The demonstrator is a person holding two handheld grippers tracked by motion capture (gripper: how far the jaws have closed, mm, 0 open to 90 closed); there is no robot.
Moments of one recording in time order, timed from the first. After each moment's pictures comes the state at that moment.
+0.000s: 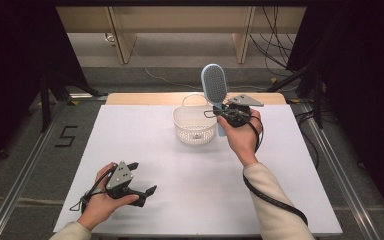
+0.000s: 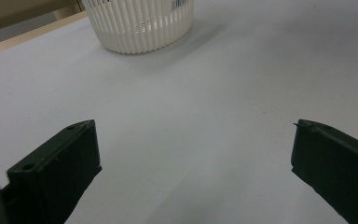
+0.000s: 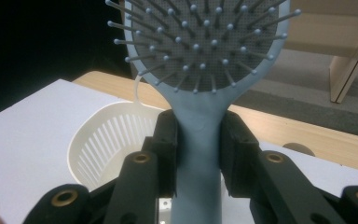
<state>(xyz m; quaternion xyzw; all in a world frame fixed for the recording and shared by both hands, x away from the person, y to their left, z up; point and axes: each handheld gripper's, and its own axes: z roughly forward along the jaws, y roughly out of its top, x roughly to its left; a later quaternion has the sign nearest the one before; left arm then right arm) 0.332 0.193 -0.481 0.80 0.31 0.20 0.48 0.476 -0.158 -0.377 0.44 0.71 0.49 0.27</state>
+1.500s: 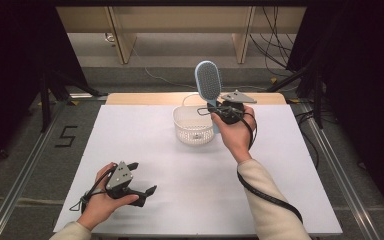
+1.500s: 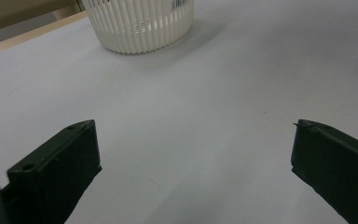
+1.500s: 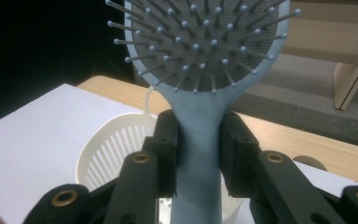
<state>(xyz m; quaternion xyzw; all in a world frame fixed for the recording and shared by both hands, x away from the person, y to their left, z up) 0.332 0.193 -0.481 0.80 0.30 0.20 0.48 0.483 -0.142 -0.373 0.43 0.71 0.49 0.27</state>
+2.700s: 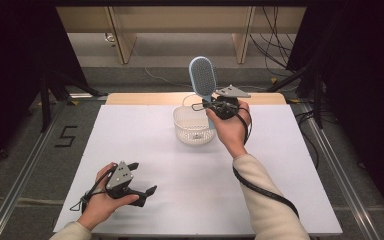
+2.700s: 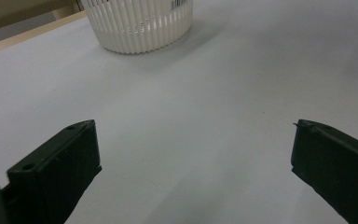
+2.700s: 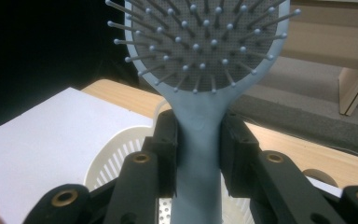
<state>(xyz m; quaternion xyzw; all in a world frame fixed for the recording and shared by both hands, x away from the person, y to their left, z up) 0.333 0.192 -0.482 0.80 0.30 0.20 0.48 0.493 -0.128 -0.365 0.42 0.71 0.49 0.27</state>
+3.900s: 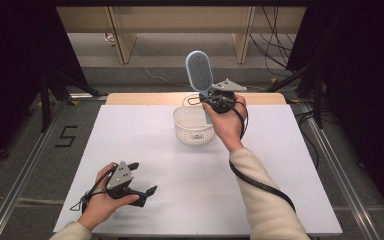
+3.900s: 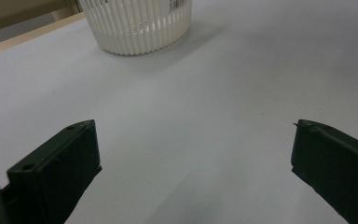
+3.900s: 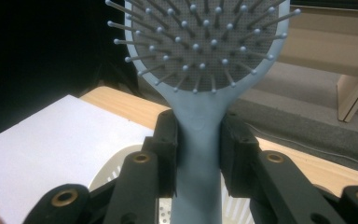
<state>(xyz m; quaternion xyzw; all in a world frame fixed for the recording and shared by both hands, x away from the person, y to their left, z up) 0.332 0.192 -0.481 0.80 0.30 0.20 0.48 0.504 -0.119 -0.355 0.42 0.71 0.49 0.28</state>
